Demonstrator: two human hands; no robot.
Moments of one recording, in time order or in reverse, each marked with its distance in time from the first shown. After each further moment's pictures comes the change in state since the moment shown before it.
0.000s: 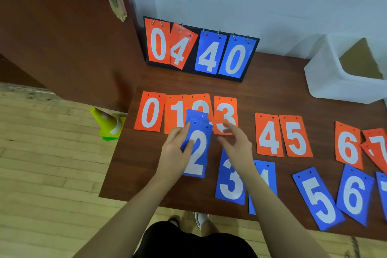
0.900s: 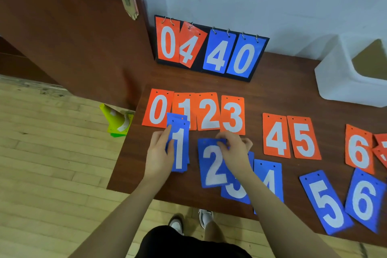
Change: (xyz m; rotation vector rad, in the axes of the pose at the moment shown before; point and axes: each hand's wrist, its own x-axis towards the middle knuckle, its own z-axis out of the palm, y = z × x) left_hand -0.019 -0.031 -0.027 0.006 0.114 -0.204; right_hand -0.009 0.005 0.021 -0.224 -0.038 -0.144
